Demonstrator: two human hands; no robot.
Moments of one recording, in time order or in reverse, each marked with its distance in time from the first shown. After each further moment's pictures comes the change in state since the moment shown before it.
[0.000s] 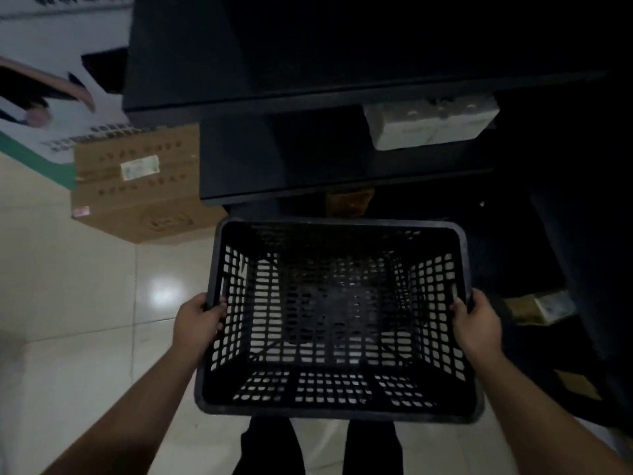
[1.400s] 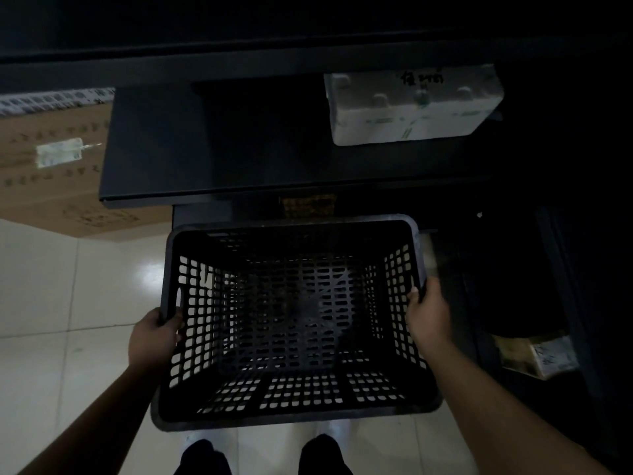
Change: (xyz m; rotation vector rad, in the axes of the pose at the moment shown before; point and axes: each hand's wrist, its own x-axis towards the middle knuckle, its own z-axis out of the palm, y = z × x) left_hand 0.056 0.000 0.172 0.128 0.212 -0.101; right_hand 0.212 0.046 0.073 0.047 -0.136 -0.127
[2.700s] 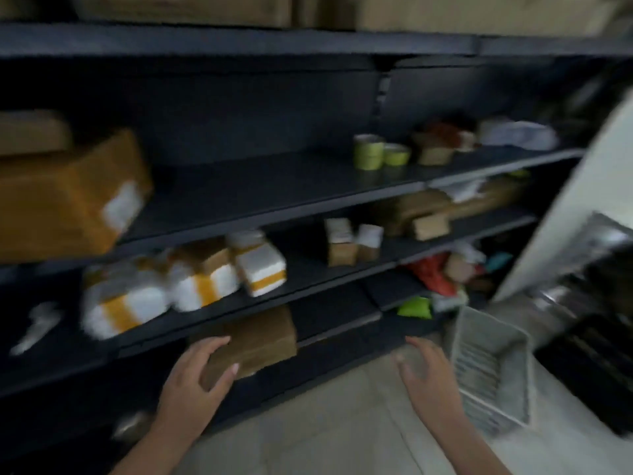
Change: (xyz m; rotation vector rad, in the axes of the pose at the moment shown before) left_hand -0.797 0.112 -0.035 0.306 -1.481 2.014; right_hand -0.849 0.205 -0.366 0.303 1.347 0.942
